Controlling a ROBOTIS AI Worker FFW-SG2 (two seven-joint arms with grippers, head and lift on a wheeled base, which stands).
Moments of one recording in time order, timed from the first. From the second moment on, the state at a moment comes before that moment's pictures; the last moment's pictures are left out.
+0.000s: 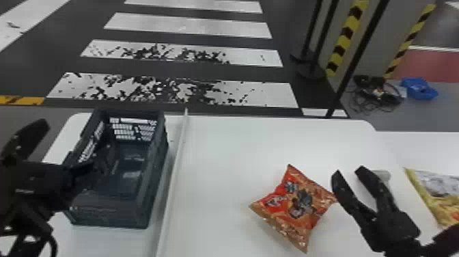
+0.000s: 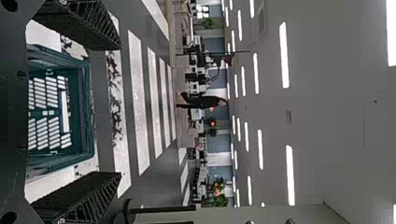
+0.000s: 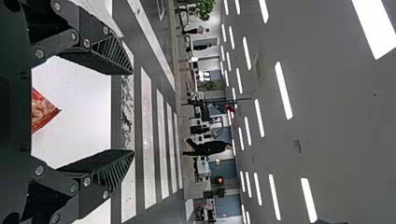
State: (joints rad) left arm 0.53 0.34 0.04 -2.30 0.21 0.14 0.12; right arm 0.51 -0.22 -0.19 -1.75 -0.44 -0.29 0.45
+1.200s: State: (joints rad) left arm 0.64 0.37 0.11 -2.26 0.31 -0.05 0.08; right arm 0.39 -0.18 -0.05 -1.55 -0.27 -0.19 0.52
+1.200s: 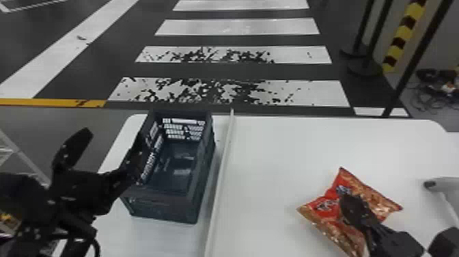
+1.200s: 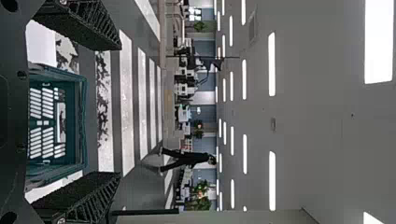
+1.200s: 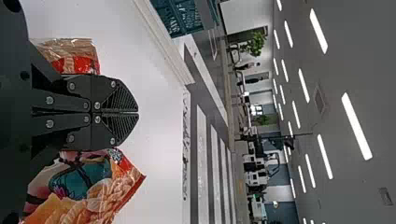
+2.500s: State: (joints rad) left arm 0.62 0.37 0.08 -2.24 0.31 -0.08 0.07; right arm 0.61 -0.23 -0.08 -2.01 -0.06 0.13 0.48
